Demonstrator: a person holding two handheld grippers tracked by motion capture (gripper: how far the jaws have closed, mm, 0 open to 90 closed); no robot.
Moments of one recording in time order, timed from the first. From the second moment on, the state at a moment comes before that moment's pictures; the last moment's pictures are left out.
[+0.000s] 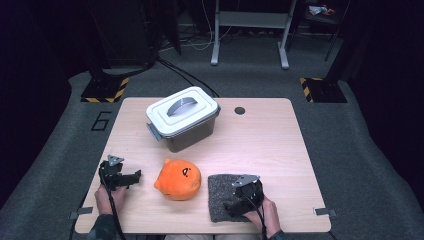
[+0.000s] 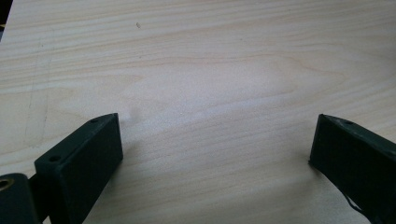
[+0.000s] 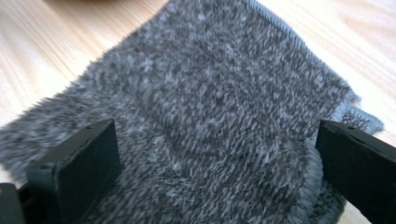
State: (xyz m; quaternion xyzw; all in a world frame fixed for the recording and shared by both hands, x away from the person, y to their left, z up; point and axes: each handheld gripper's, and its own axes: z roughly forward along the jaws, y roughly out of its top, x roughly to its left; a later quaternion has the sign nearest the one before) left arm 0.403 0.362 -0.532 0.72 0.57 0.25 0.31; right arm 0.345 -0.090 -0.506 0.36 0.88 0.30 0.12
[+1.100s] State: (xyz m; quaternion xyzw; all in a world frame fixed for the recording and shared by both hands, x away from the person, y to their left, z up) left arm 0.403 0.362 -0.532 0.72 0.57 0.25 0.31; right arm 0.346 -0.107 -0.509 0.38 0.86 0.31 0.13
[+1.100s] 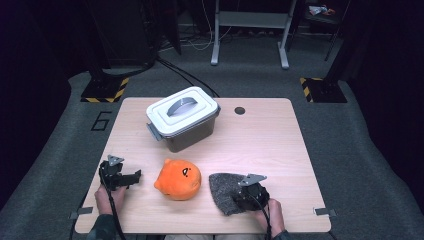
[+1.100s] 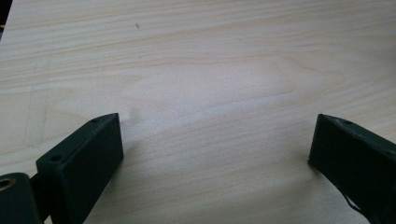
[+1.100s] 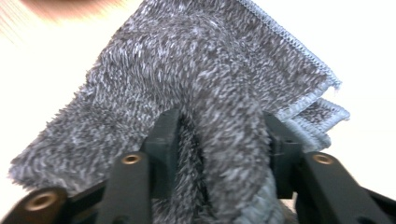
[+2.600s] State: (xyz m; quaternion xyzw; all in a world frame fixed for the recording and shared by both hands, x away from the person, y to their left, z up) left arm 0.403 0.363 -0.532 0.72 0.57 0.25 0.31; right arm 0.349 -0.166 -0.460 0.43 0.80 0.36 0.20
